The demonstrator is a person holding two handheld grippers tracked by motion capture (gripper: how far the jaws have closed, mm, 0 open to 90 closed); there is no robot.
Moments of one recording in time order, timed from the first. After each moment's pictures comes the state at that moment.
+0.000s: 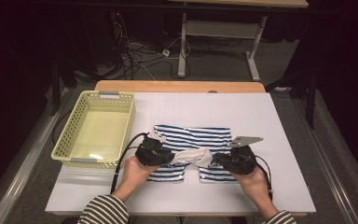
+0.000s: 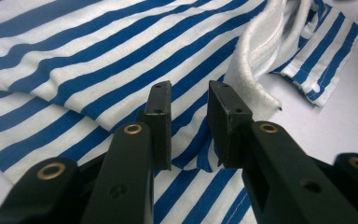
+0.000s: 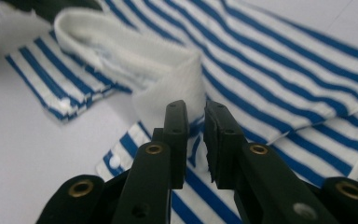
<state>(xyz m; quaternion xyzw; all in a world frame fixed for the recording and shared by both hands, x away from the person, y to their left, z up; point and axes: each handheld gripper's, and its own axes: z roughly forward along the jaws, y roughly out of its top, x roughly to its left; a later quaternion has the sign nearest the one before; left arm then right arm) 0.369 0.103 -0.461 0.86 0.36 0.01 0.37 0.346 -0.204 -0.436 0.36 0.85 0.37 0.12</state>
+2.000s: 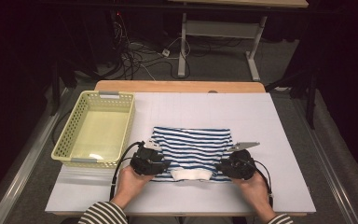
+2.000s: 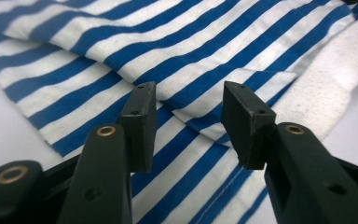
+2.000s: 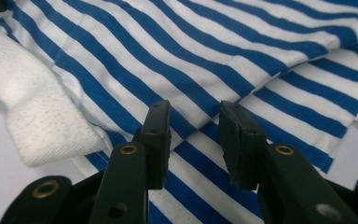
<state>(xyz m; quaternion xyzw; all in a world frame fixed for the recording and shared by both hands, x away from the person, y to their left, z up) 0.346 0.112 -0.474 0.85 0.40 0.04 0.35 0.345 -0.209 -0.464 0.42 0.85 0.31 0.11</state>
